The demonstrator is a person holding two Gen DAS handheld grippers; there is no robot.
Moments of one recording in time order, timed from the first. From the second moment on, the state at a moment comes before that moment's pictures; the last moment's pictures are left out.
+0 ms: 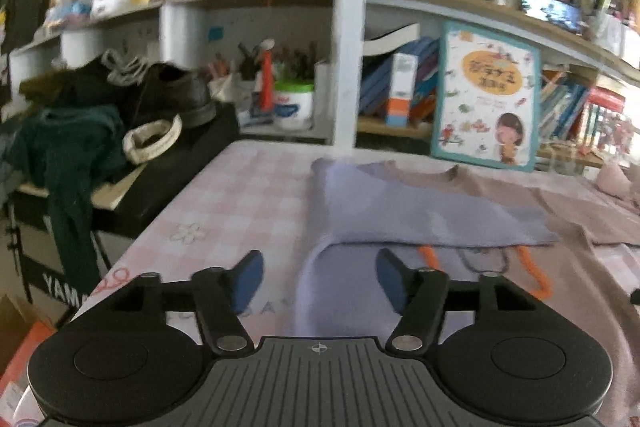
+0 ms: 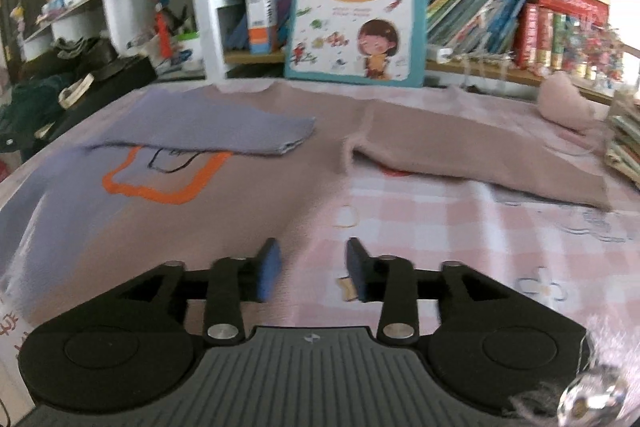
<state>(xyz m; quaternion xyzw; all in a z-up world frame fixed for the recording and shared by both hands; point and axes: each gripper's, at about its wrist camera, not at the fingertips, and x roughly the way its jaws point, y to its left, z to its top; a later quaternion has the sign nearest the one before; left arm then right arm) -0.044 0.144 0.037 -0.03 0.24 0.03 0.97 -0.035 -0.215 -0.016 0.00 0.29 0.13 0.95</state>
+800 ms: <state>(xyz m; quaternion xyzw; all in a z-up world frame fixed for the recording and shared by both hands) -0.050 0.023 0.008 0.12 0.27 -0.08 0.95 0.068 -0.432 -0.010 0.10 0.37 -0.05 0.92</state>
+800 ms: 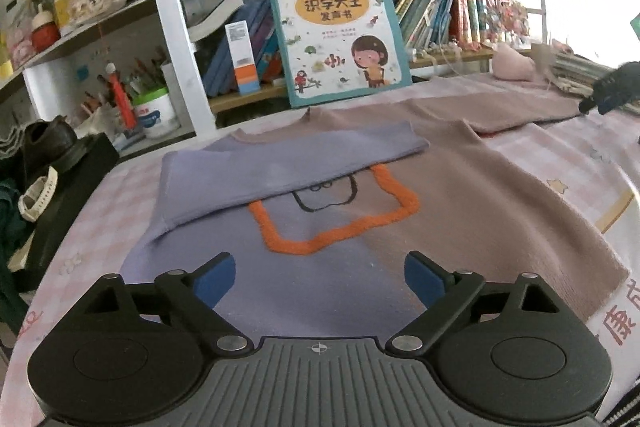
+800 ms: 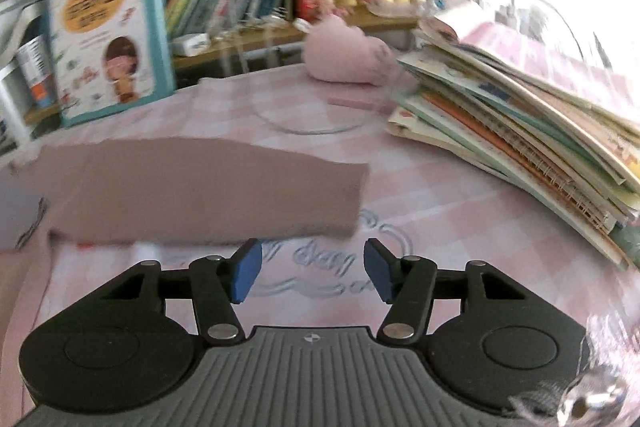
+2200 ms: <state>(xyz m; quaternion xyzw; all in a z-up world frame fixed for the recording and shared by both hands) -0.068 0.028 -0.004 0.12 0.28 -0.08 0.95 0.117 -0.243 0.123 0.09 0.26 0.23 0.93</state>
